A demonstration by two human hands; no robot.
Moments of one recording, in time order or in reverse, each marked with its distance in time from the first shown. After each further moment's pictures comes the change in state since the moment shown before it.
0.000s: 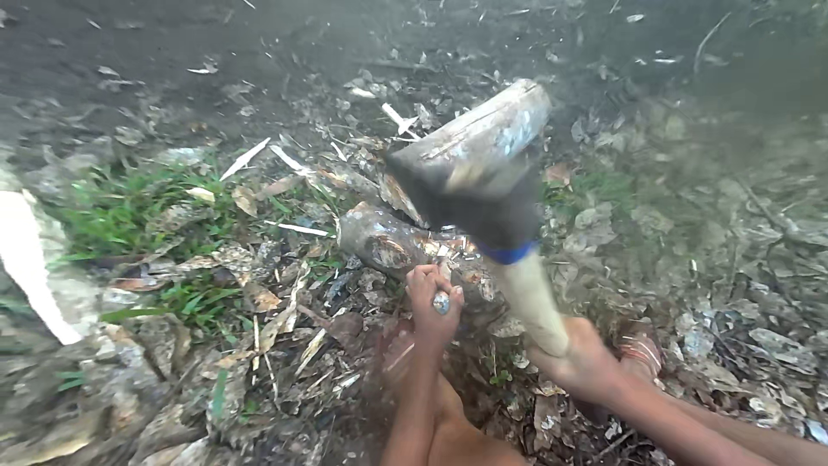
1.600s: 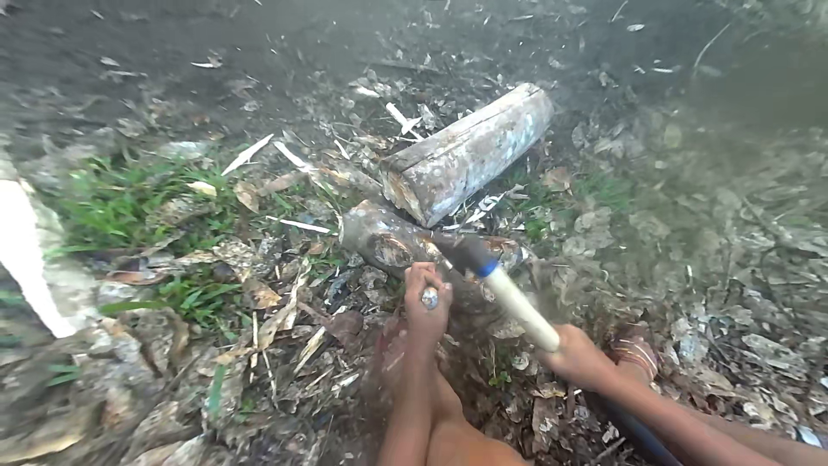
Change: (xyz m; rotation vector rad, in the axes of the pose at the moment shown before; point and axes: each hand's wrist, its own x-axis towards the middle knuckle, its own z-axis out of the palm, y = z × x) left_hand 0.009 -0.011 -0.010 -0.228 0.044 -0.011; right_hand 0.009 0.061 0.009 -0.071 -0.277 0.302
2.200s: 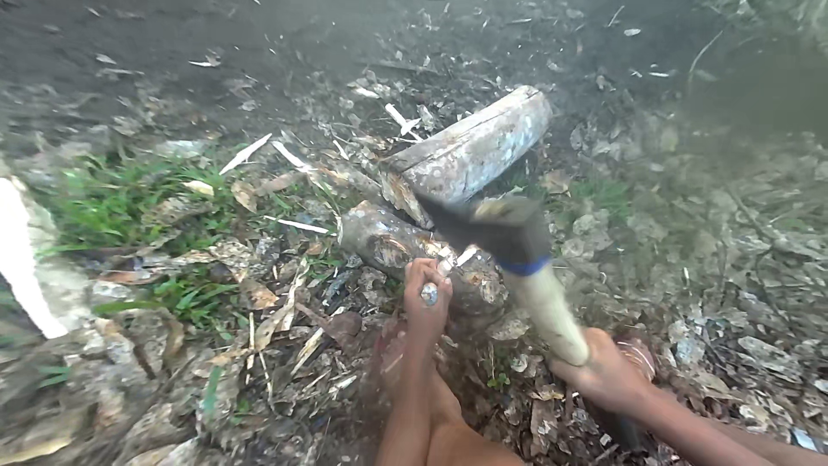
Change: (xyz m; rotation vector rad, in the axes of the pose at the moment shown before) left_hand 0.007 0.001 0.004 0.002 0.006 0.010; right_hand -0.038 -0.029 -0.017 0.057 0.203 -0.223
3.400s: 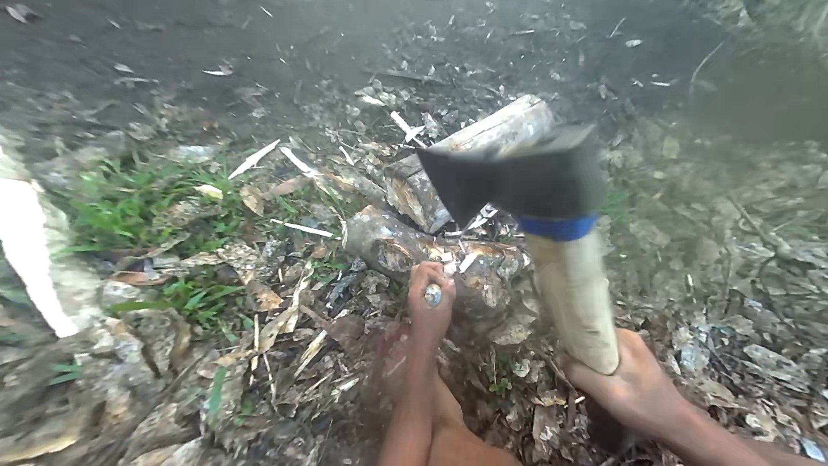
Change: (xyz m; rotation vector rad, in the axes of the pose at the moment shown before) left_hand 0.001 0.000 0.004 -0.035 -0.008 -0.030; right_hand -0.016 -0.040 -0.019 0.205 0.199 -0.149
